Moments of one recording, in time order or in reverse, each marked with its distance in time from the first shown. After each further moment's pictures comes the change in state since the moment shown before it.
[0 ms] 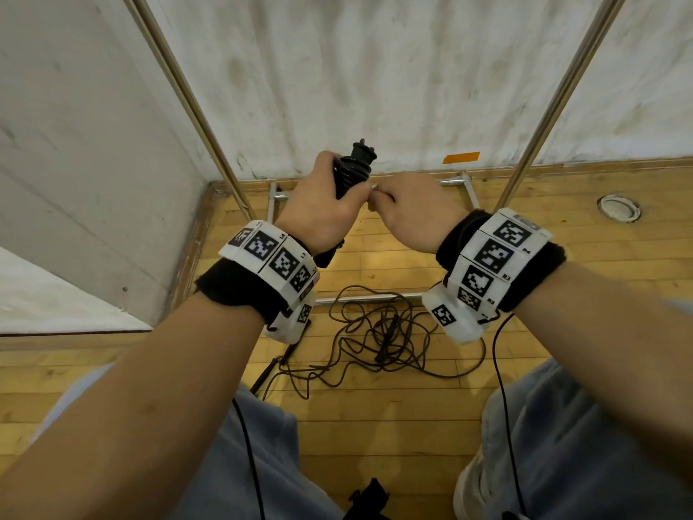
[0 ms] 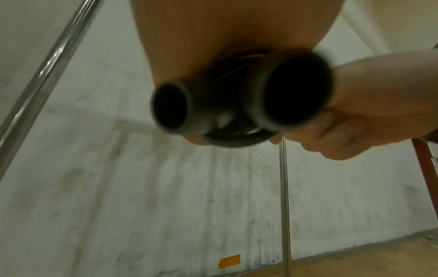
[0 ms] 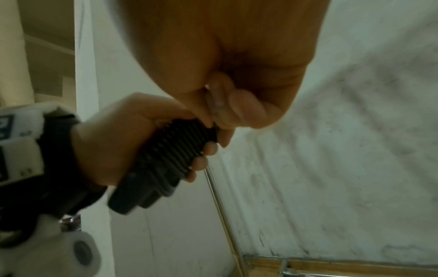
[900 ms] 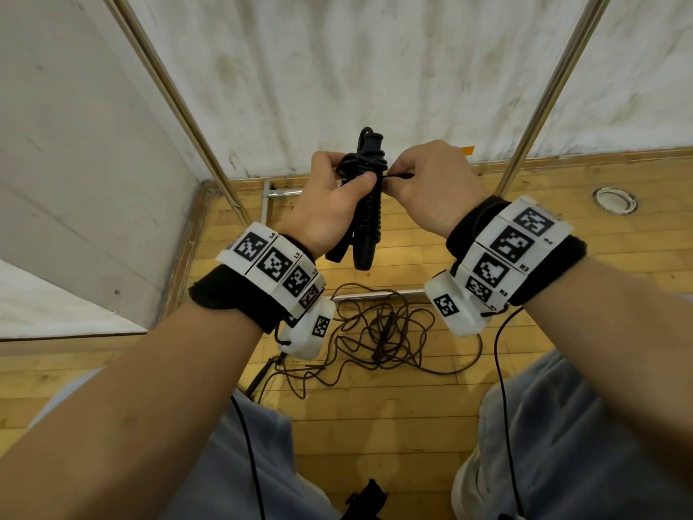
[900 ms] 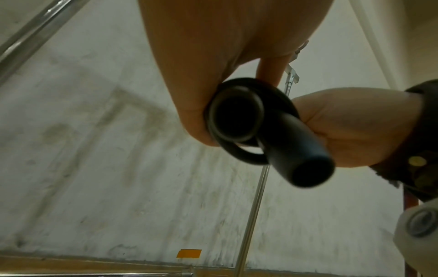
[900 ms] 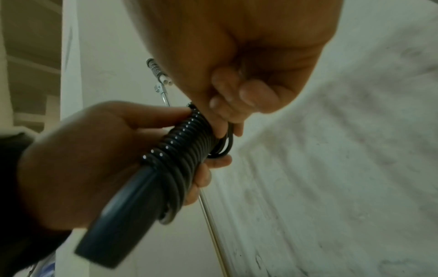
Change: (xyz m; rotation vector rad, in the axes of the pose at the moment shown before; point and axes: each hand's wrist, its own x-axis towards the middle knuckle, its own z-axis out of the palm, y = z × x) left_hand -0.005 0.015 0.018 -0.551 -0.052 -0.104; right_hand -0.007 0.011 -0.021 0.149 0.249 0.150
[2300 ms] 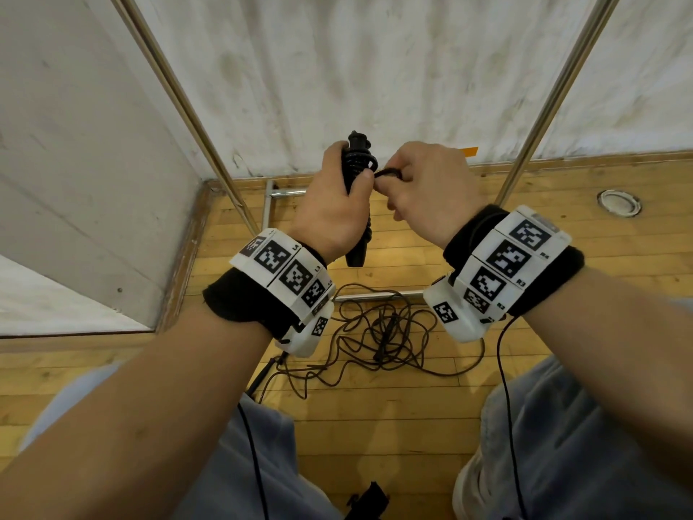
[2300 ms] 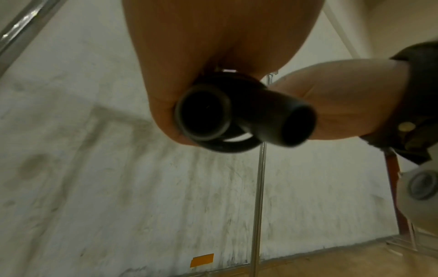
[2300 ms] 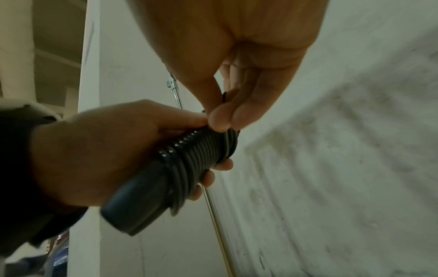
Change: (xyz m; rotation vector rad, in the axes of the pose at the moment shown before) left_hand 0.003 -0.004 0.001 0.435 0.104 0.113; right_hand -0.006 -0.007 0.007 0.111 0.010 -0.013
